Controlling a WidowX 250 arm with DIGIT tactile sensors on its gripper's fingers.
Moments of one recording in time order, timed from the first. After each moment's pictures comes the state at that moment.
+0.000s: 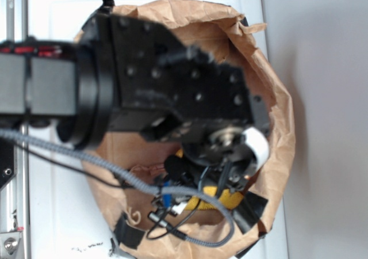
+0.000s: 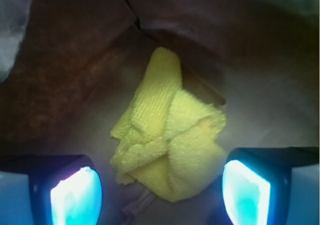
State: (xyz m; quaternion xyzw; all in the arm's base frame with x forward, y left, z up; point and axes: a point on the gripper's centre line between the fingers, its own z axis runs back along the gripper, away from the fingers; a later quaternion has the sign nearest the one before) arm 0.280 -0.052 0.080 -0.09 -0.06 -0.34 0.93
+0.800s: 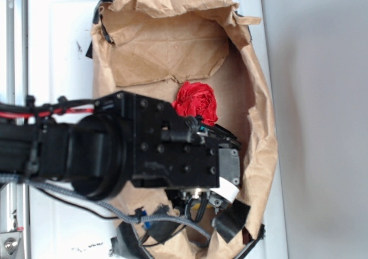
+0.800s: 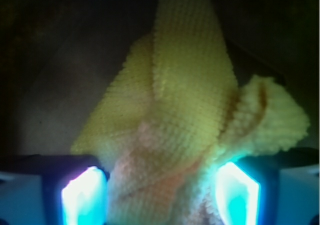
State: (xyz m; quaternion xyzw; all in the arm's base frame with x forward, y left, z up) arm 0.280 -0.062 0.031 -0.04 -0.06 -0.32 0.95
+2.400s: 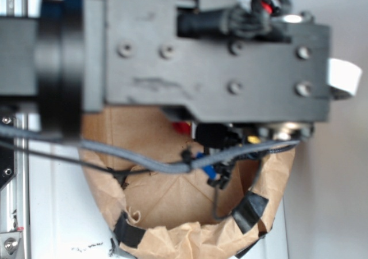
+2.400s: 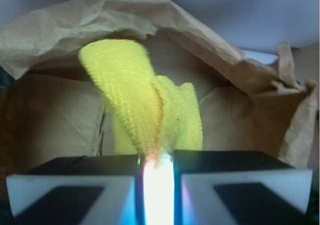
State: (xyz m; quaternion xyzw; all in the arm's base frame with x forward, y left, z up) arm 0.282 0.002 0.155 0.05 -0.02 -0.05 1.00
